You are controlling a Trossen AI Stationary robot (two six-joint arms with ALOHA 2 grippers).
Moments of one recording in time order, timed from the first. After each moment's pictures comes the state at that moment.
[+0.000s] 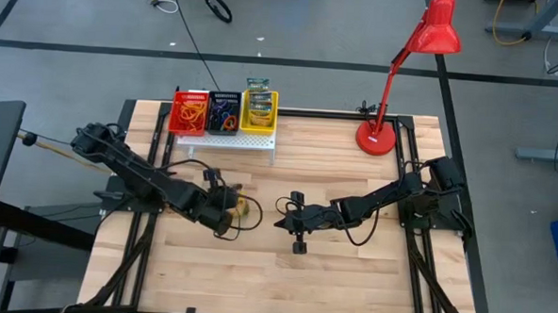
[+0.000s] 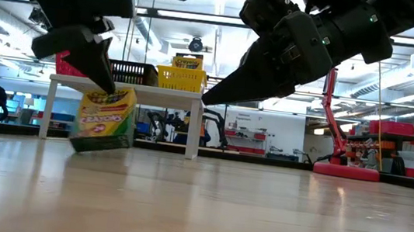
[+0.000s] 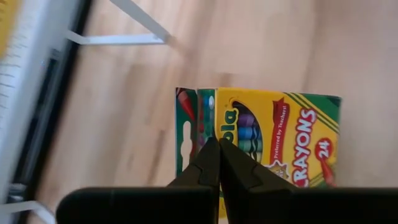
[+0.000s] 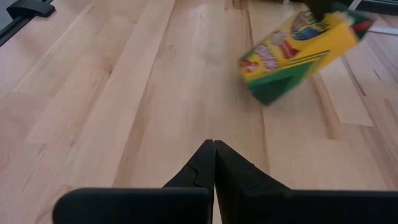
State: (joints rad) left arm -0.43 1.45 0.84 -0.69 -0.76 -0.45; right arm 0.27 1.81 0.89 0.36 0.18 0.01
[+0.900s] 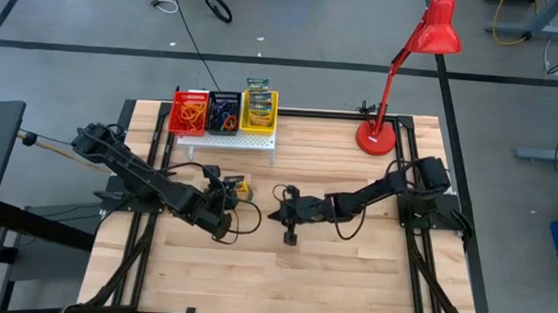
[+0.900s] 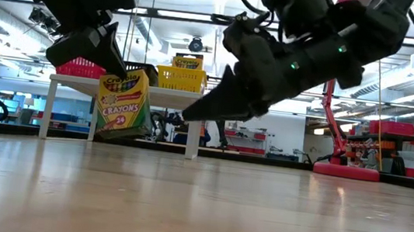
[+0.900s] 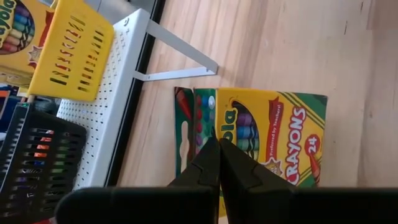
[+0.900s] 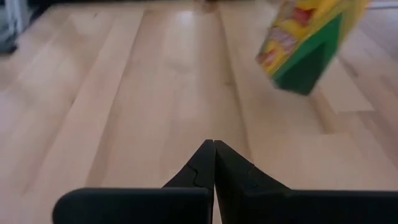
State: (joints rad) left arm -0.45 1.46 0.84 -0.68 -1.01 -0.34; right arm 0.19 1.92 0.89 0.52 0.13 0.11
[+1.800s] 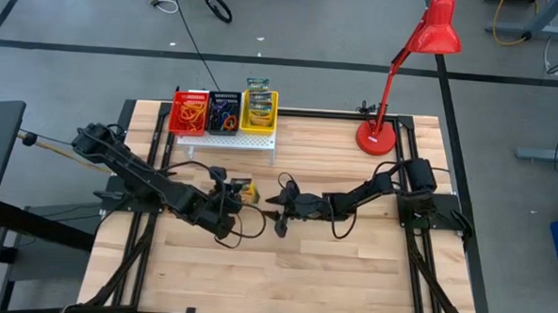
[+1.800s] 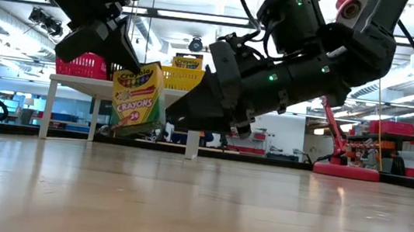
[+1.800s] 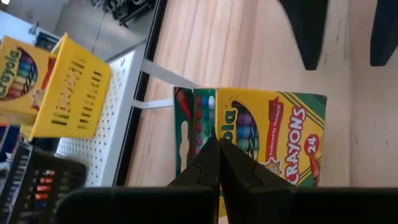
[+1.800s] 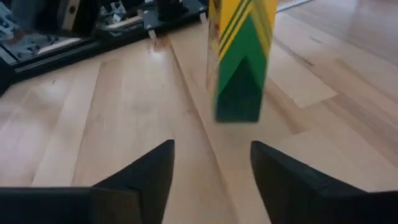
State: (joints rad) left arm -0.45 1.46 0.84 -0.52 -1.01 -0.16; right arm 0.15 2.02 0.89 0.74 0.26 0.37
